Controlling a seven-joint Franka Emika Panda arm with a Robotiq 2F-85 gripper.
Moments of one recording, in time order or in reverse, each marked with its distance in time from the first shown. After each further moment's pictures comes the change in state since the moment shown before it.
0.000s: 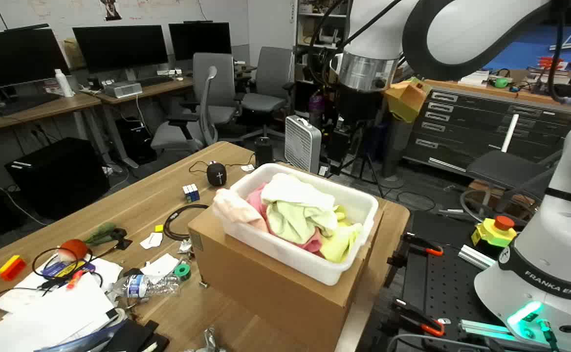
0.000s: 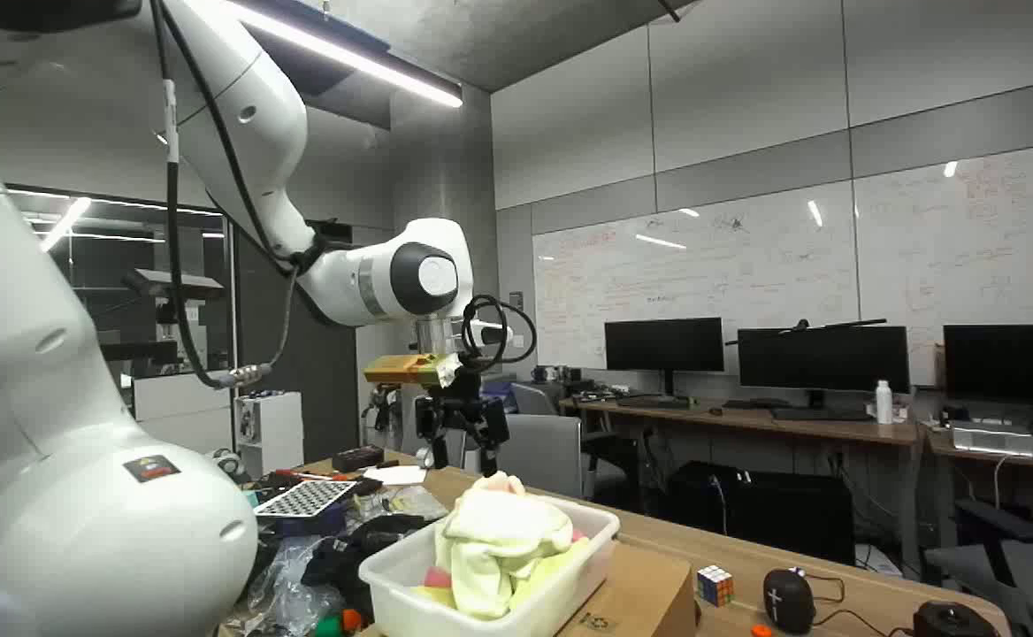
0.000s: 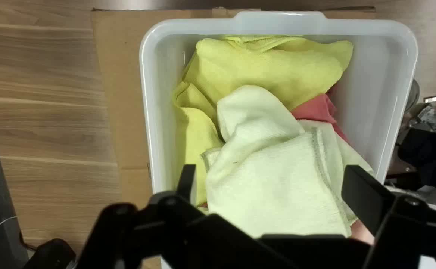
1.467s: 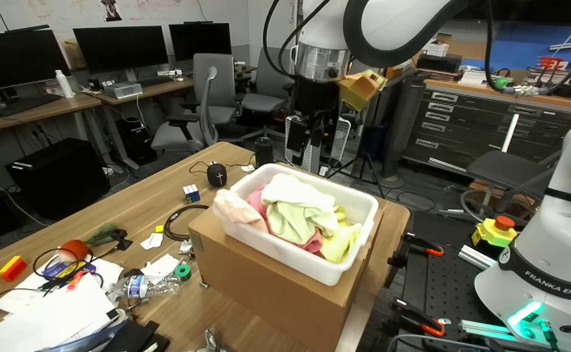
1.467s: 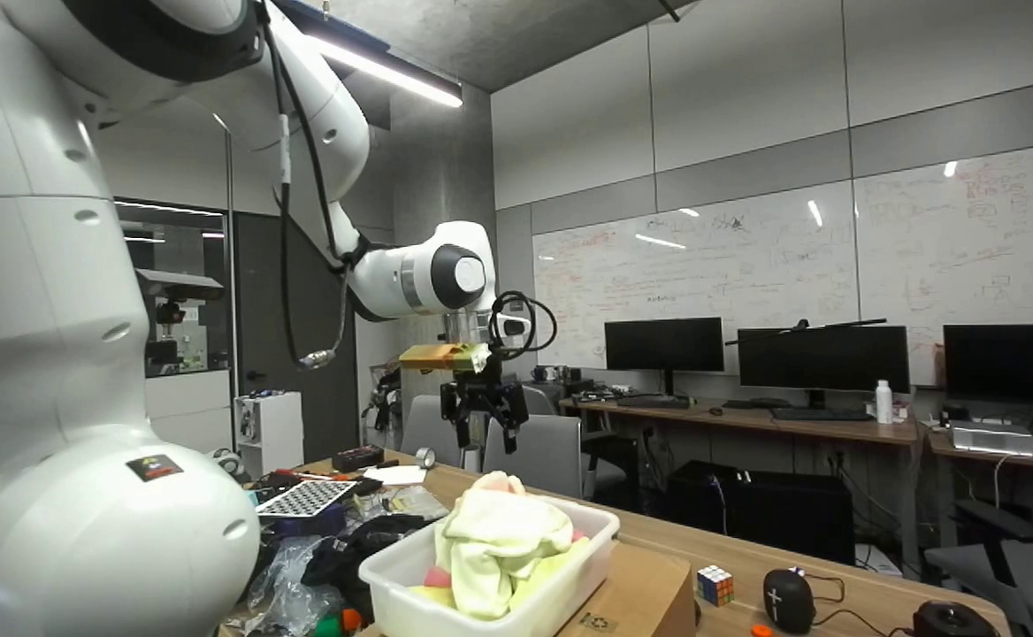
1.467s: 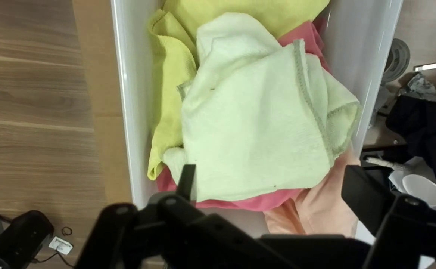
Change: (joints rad) arm 0.014 0.230 -0.002 0.230 -0.018 0.012 -0.001
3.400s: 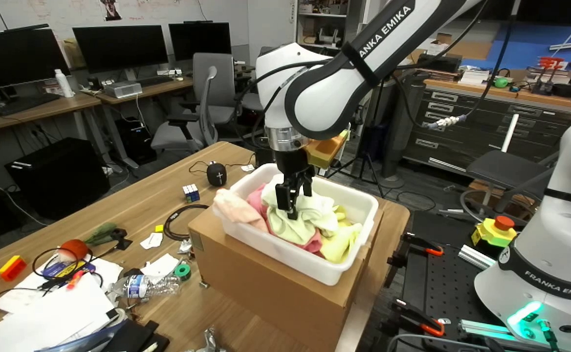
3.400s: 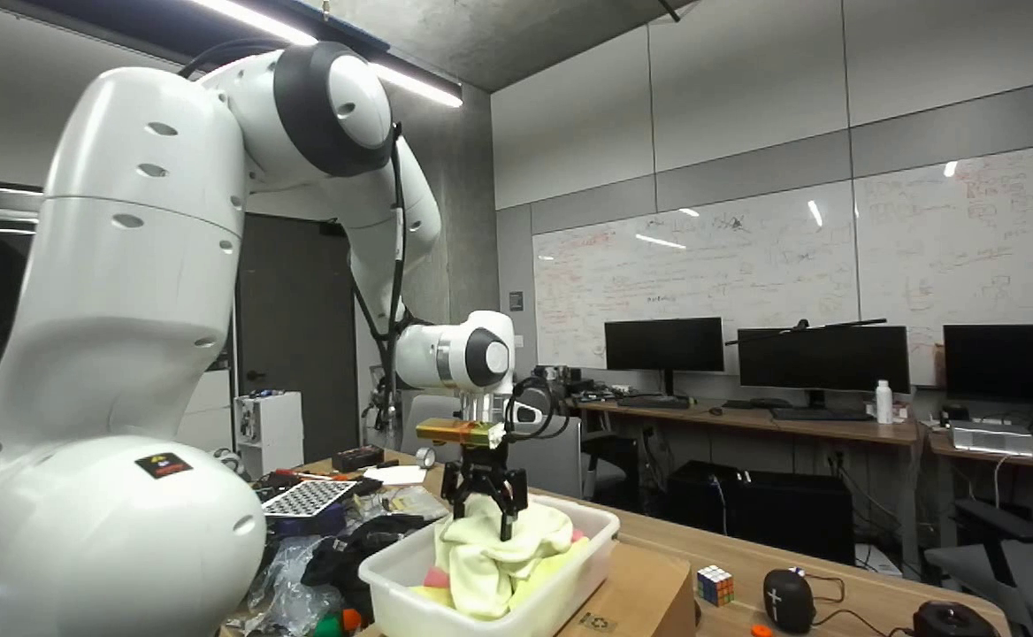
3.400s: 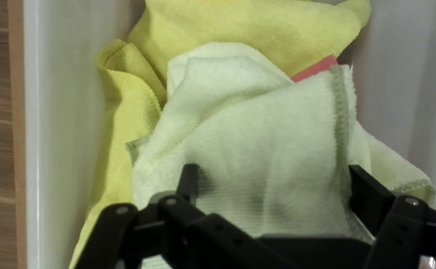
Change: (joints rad) arm 0.040 0.392 -0.017 0.143 -0.018 -0.033 0.000
